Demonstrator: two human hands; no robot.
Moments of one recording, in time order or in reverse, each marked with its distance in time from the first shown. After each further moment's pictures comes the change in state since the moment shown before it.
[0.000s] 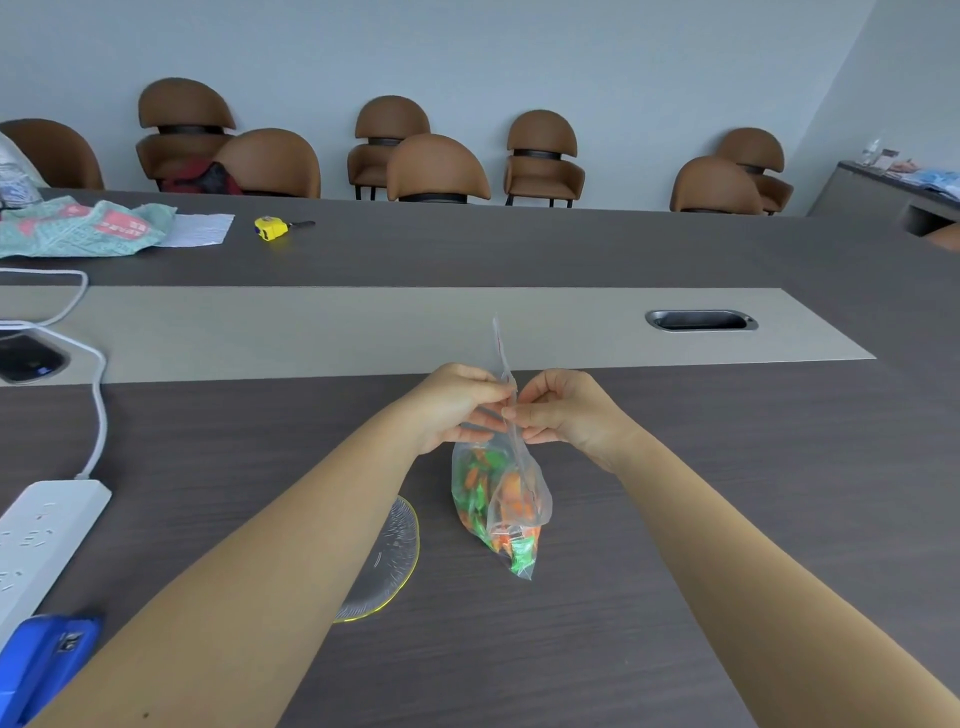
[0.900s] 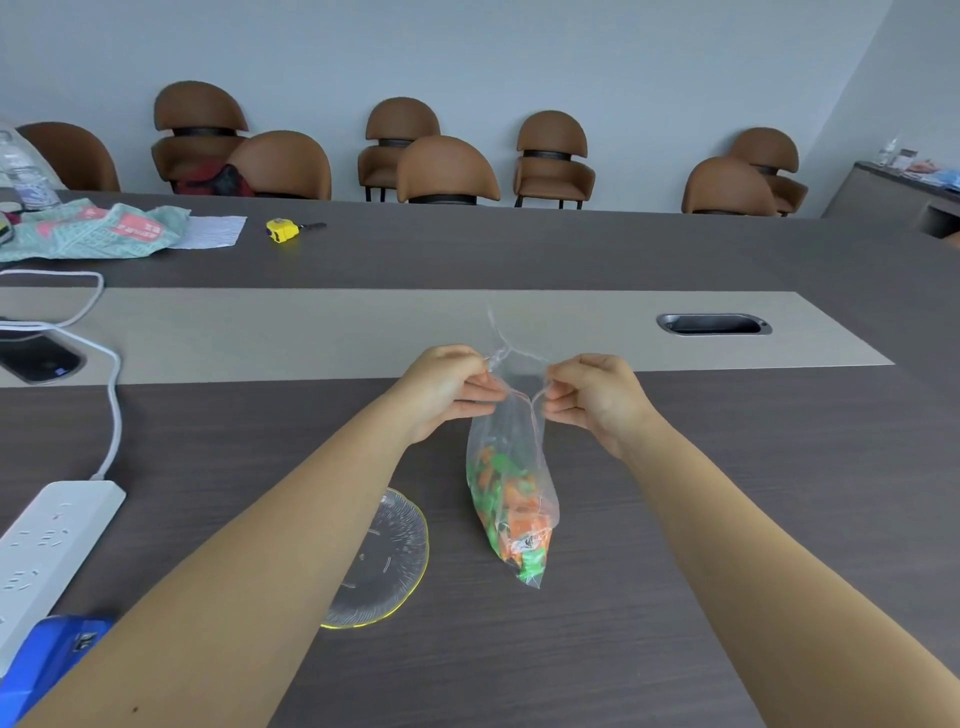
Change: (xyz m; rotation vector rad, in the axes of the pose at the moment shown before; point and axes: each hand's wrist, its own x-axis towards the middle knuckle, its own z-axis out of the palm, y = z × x) left_hand 0.003 0.008 -0.018 -0.190 0.124 0.076; right_hand 0.013 -0.009 -0.008 0.285 0.226 0.046
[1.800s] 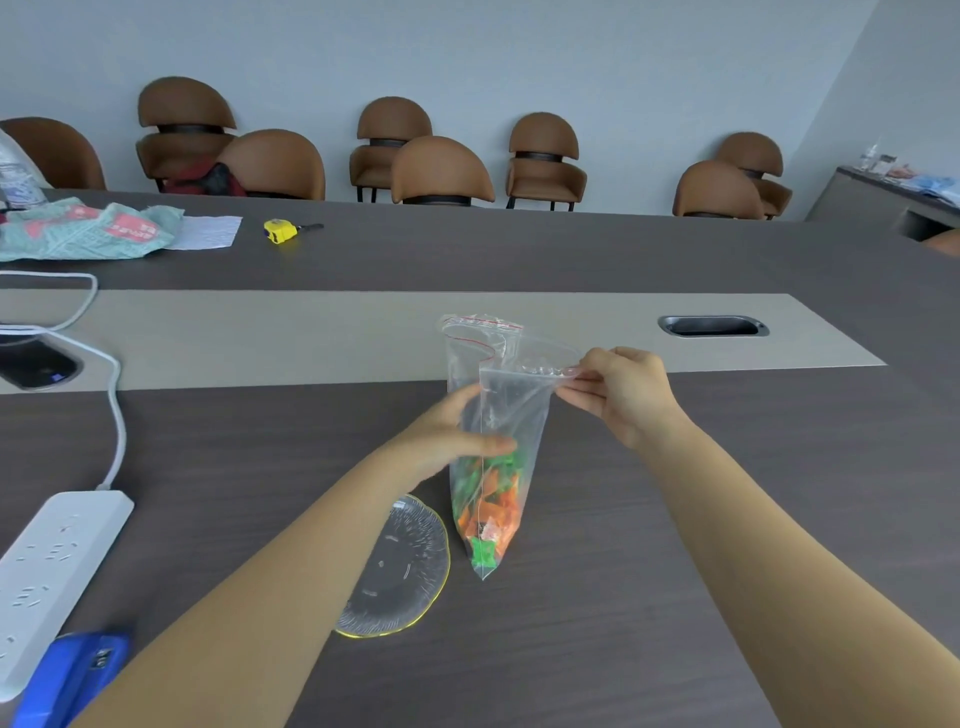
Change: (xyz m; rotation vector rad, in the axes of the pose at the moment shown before) left_hand -0.014 -0.039 -0.031 0.267 -0.148 -0.003; right_hand 0.002 -0.009 0.017 0.235 0.161 0.009
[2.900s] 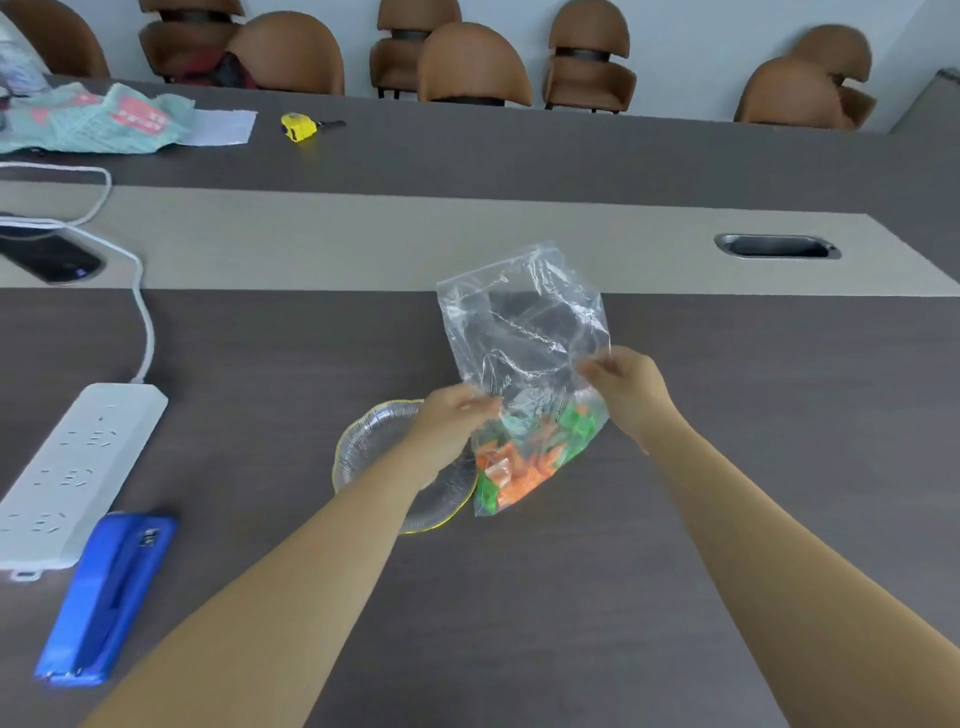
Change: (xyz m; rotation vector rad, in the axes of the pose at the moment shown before) left_hand -0.023 -0.080 0.011 -0.045 0.217 -0.112; right_hand 0.007 0.108 -0.007 -0.745 -0.041 -0.119
